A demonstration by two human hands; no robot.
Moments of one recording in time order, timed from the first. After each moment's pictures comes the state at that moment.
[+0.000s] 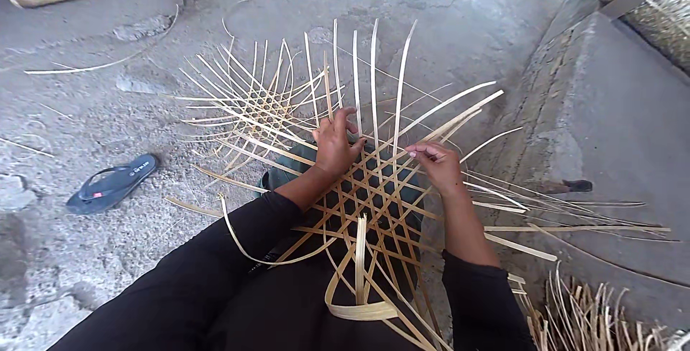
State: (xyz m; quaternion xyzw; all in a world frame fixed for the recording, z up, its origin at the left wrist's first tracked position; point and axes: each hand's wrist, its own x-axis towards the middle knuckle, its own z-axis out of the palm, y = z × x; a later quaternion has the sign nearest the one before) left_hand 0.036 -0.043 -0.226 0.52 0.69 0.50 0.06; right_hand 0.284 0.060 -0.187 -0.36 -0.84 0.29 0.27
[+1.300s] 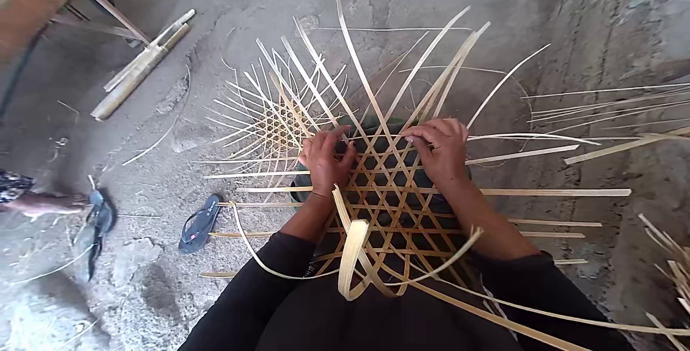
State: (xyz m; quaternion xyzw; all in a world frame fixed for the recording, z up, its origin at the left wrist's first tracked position) left_hand 0.015 -0.104 -0.251 0.57 0.71 0.42 -0.02; right_hand 0.248 -0.021 -0.238 -0.42 -0.81 0.12 0.38
